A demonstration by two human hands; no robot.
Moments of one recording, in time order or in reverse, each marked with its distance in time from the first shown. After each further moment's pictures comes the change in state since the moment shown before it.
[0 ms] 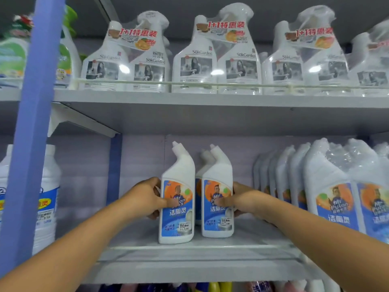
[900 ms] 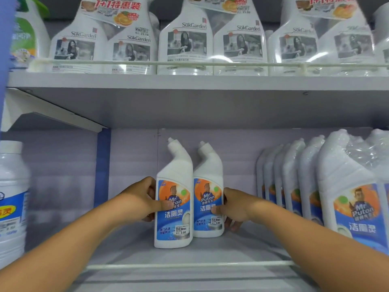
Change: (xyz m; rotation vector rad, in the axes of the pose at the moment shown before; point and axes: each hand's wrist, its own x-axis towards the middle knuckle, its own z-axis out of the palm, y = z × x) left_hand 0.031 -0.004 0.015 -0.042 -0.024 -0.018; right_hand 0.044 0.025 0.005 -0.293 -0.087 0.063
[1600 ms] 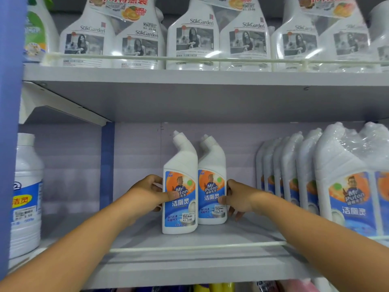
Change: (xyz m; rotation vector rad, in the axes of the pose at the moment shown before) left_hand -0.004 -0.019 0.006 -0.199 0.020 -0.044; right_hand -0.016 -0.008 0.008 0.005 0.102 0.083
